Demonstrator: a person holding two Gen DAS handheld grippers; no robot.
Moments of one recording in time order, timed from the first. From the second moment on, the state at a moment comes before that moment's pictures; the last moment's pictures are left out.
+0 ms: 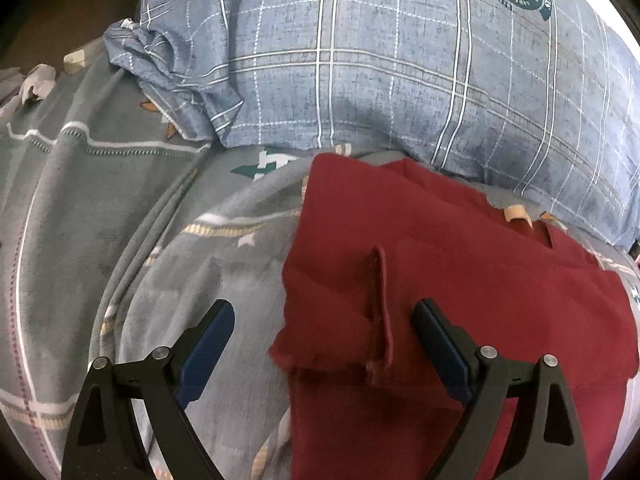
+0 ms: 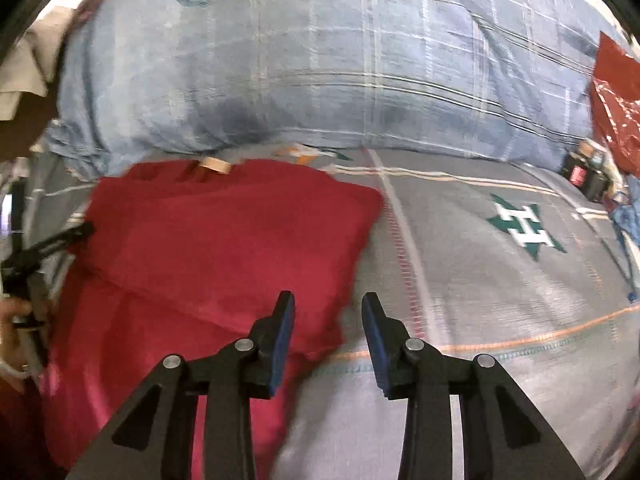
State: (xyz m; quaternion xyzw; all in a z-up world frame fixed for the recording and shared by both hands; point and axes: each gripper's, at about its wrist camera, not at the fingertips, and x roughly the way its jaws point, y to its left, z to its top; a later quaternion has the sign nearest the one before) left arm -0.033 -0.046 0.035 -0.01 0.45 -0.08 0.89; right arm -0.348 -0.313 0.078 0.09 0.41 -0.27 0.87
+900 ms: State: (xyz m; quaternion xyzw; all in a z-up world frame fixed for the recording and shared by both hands) left arm -0.204 0.010 0.089 0.03 0.45 -0.11 0.89; right arm -0.447 -0.248 0.057 0.15 0.44 -0.22 0.86
